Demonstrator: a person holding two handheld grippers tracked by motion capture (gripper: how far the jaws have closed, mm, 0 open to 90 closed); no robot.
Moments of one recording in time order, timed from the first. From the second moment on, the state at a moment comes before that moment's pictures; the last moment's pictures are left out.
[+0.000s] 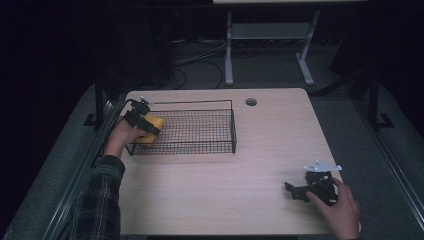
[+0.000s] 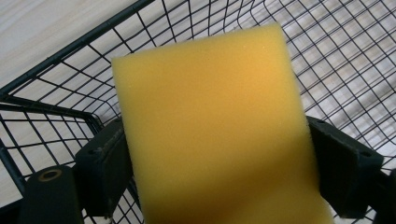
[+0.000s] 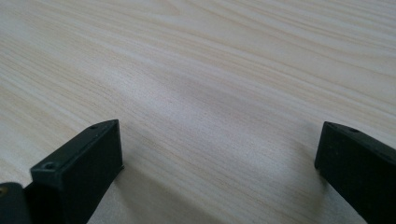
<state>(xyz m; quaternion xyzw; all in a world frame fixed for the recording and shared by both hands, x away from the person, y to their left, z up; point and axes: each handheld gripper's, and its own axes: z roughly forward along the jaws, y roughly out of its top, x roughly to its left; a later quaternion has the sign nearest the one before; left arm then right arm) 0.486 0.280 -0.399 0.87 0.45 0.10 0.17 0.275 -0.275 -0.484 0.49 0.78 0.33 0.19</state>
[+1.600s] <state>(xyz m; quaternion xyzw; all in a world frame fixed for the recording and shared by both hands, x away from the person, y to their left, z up) 0.353 0.286 -0.375 0.84 0.43 0.17 0.28 0.275 -0.275 -0.484 0.49 0.78 0.33 0.19</state>
